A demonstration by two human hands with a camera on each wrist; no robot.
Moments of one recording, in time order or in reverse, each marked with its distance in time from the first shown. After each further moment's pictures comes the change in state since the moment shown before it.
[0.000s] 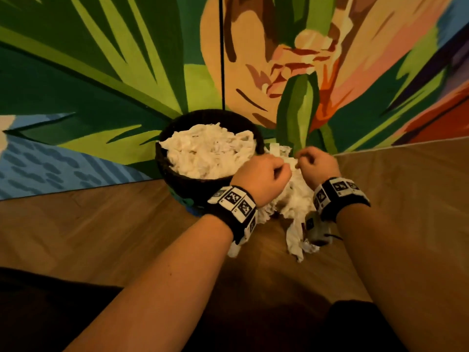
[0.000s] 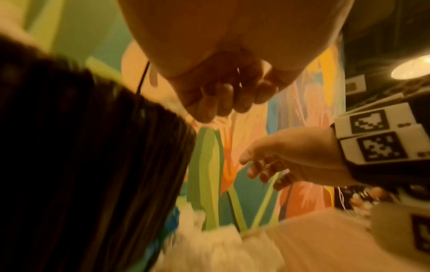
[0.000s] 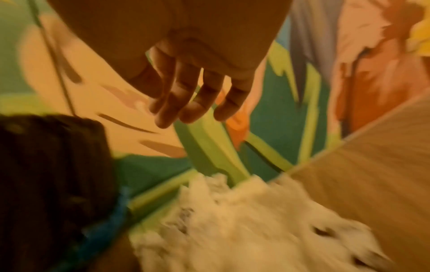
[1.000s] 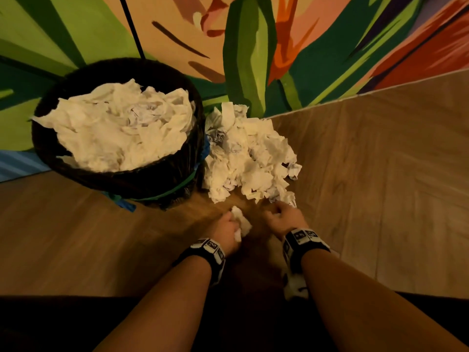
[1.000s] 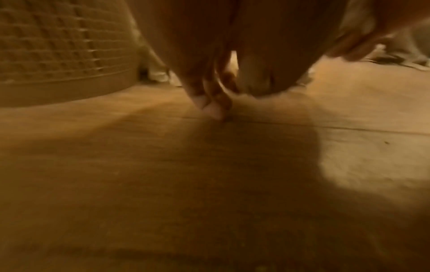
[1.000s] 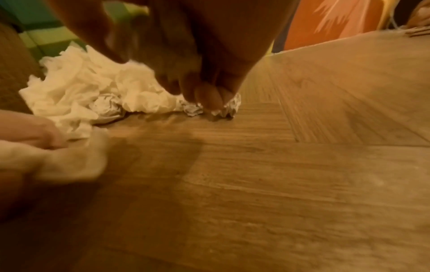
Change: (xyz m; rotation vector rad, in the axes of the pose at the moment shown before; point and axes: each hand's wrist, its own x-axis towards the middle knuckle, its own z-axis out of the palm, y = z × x) left_hand -0.089 -0.099 0.200 0.120 -0.745 -0.386; right_hand -0.106 0.153 0.064 -0.105 -0.393 0.554
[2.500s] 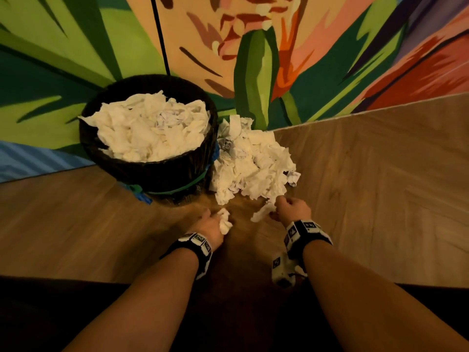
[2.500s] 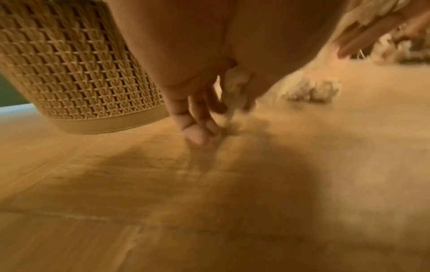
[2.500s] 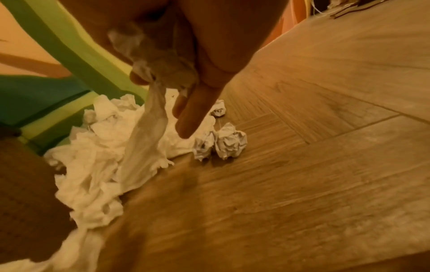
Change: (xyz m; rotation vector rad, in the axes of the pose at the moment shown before) left_hand -0.033 -0.021 -0.030 0.135 -0.034 -0.167; right_hand -0.030 -0.033 -0.024 0.438 0.184 0.125
